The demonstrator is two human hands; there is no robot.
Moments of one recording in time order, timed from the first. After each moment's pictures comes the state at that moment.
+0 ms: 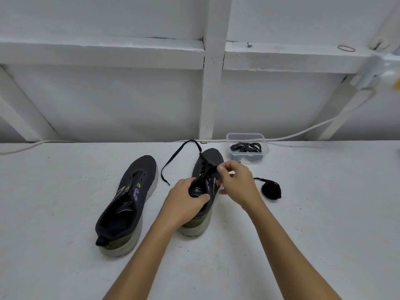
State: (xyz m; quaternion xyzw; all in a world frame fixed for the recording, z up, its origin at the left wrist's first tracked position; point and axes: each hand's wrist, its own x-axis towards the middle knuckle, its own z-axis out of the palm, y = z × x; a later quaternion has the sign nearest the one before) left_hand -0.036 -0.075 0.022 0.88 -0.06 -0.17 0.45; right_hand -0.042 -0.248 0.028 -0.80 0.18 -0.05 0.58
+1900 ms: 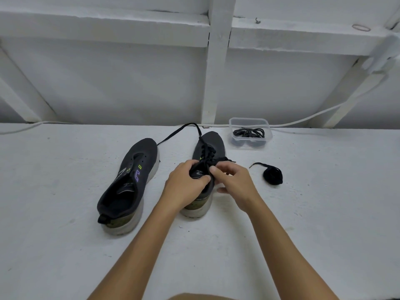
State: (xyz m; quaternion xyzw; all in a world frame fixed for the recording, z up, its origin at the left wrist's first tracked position) left_hand -0.041 -0.078 0.023 0.88 -0.03 -0.16 0.45; right_hand -0.071 -0.241 0.009 -0.71 0.16 0.04 0.68
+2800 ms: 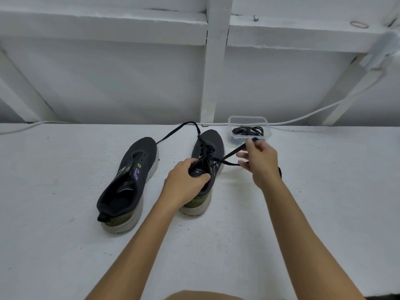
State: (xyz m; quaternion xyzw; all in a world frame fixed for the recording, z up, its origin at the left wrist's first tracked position) left_hand -0.043 -0.077 0.024 0.88 -0.03 -0.17 0.45; right_hand -0.043 -0.282 0.036 -0.64 0.32 -0.12 0.68
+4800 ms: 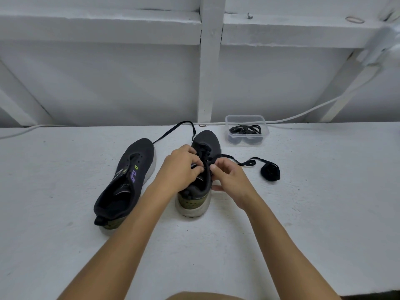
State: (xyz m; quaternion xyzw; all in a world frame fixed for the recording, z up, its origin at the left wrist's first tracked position) left_hand -0.010 -0.078 0.040 0.94 -0.20 -0.09 0.25; right_hand -0.067 -0.241 0.000 -0.71 0.14 0.06 0.69
